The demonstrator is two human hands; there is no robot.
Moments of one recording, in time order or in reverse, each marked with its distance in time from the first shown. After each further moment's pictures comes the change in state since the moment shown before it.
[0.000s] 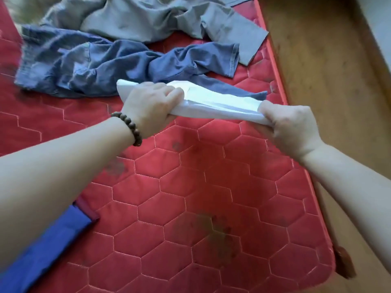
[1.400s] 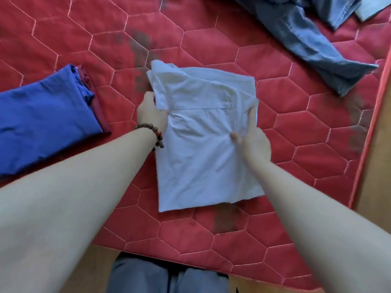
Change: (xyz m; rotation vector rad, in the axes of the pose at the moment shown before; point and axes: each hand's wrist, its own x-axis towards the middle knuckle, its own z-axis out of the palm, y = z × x) left_hand -0.212 0.067 0.127 -0.569 0.044 -1.727; right_hand -0.076 -0.137 0.177 0.328 -0.791 0.644
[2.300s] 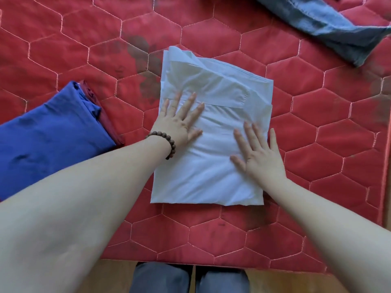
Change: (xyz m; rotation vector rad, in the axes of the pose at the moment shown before) left_hand 0.011 -0.028 0.006 1.068 -0.470 0.846; right_hand -0.036 0.042 0.074 -0.567 0.132 -0.471
